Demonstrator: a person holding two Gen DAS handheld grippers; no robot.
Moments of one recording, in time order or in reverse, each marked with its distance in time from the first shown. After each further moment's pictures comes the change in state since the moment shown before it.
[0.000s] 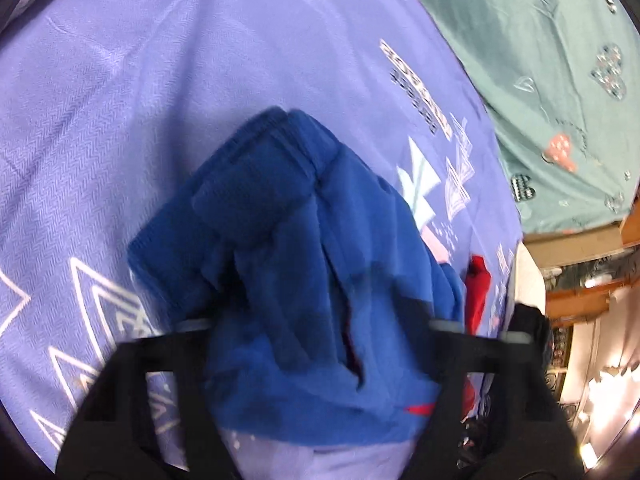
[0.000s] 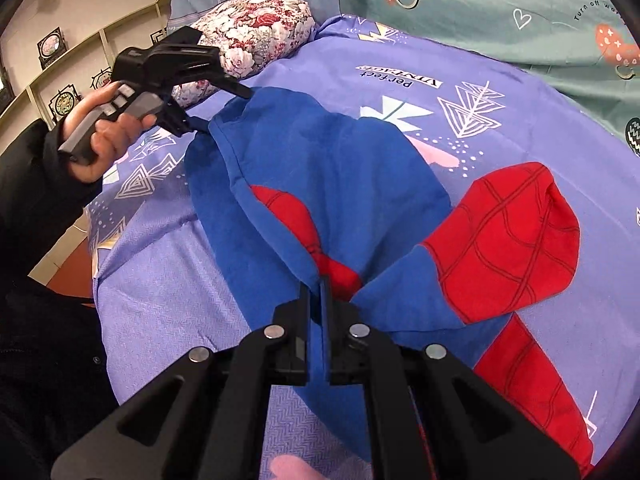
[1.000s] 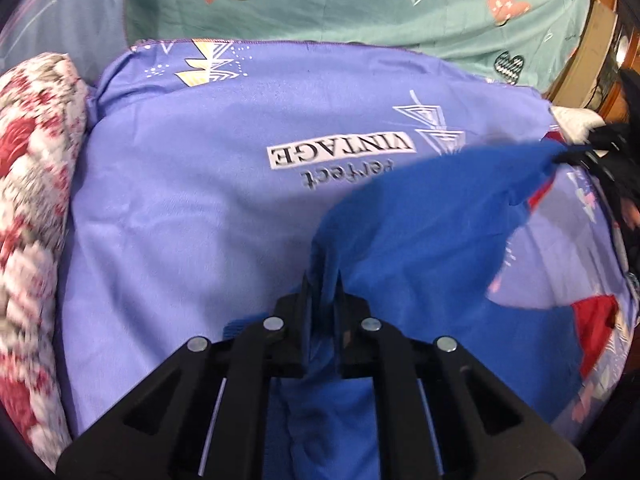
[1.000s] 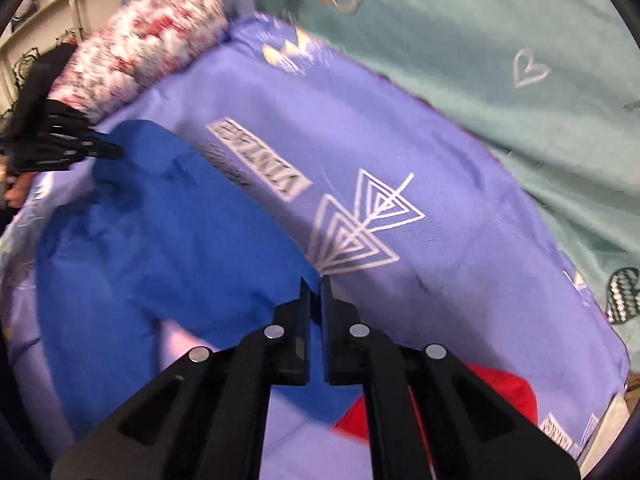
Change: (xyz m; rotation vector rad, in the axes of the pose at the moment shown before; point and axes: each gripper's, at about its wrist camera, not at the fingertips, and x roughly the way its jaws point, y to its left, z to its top) left arm 0.006 -0.129 0.061 0.791 -0.099 0.280; right arm 0.031 -0.158 0.218 -0.179 0.097 -0.151
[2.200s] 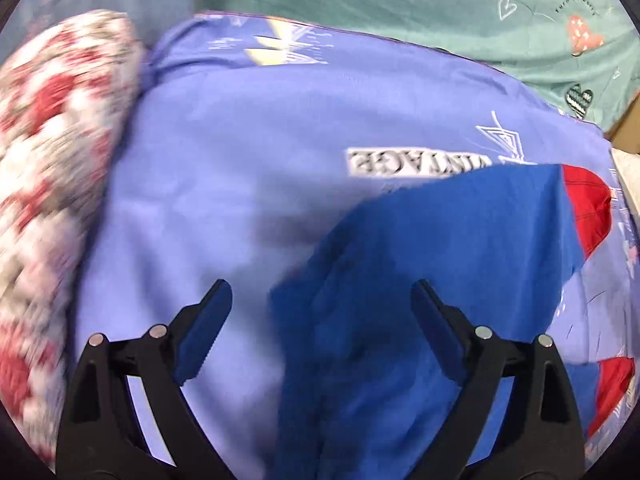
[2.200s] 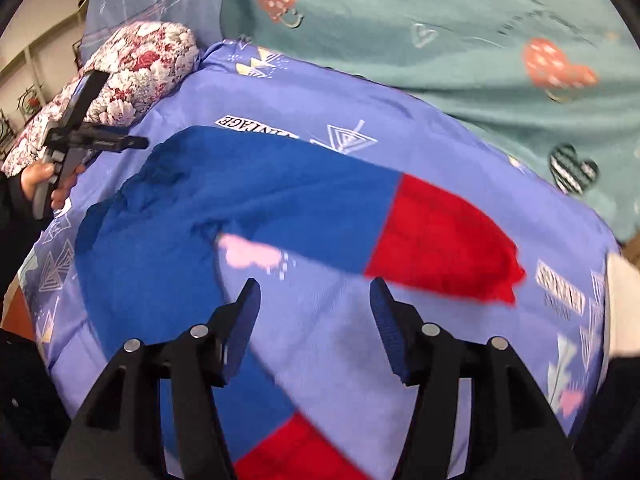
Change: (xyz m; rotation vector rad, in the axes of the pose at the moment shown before) left arm 0.054 0.030 0.033 -0.145 0.025 0.147; right arm -0.050 0.014 -0.059 0.211 0.027 -0.075
